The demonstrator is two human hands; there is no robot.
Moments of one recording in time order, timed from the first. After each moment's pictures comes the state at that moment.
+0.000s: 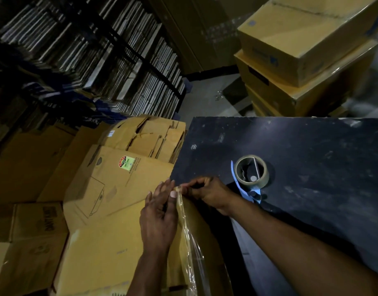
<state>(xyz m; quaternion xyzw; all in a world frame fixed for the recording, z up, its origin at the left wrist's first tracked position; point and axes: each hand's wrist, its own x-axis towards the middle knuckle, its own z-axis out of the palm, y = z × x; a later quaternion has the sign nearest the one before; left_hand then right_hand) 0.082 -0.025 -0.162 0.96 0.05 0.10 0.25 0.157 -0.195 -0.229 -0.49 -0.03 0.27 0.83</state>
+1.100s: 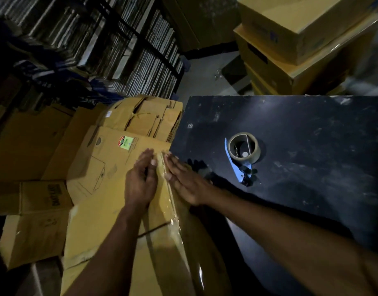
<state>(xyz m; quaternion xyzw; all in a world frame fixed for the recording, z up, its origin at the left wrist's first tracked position) 0.108 0.007 -0.130 0.97 0.08 0.03 0.24 0.123 -0.163 -0.225 -0.76 -0.27 0.15 0.57</state>
